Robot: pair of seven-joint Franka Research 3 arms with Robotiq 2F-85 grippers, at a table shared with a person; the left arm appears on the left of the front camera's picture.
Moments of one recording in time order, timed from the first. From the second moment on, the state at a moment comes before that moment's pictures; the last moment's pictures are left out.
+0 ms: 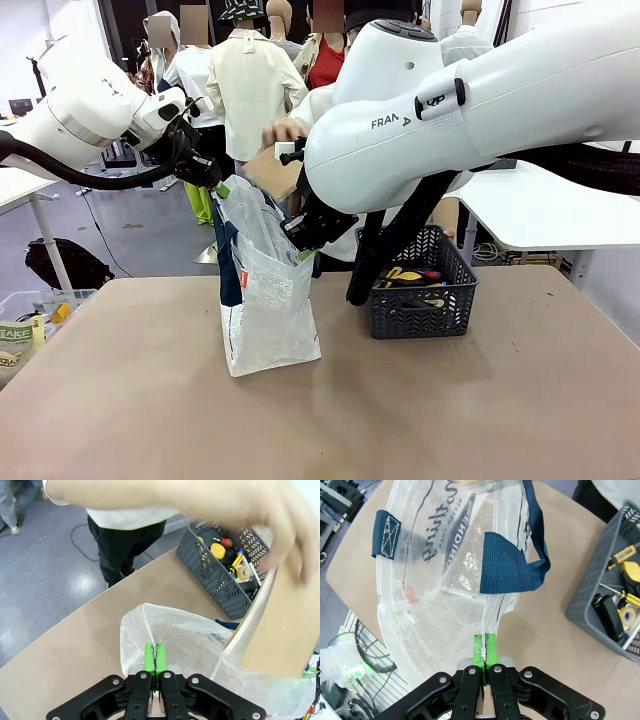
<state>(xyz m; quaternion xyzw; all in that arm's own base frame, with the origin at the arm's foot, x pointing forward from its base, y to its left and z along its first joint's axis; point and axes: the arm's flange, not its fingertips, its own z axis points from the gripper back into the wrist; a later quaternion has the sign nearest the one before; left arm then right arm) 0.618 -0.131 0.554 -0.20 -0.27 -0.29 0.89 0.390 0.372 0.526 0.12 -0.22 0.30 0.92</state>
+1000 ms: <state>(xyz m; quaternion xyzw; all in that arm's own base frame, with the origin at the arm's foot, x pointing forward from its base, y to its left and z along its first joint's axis) 0.618 -0.131 0.554 -0.20 -0.27 -0.29 0.89 0.390 0.372 0.526 0.12 -0.22 0.30 0.92</state>
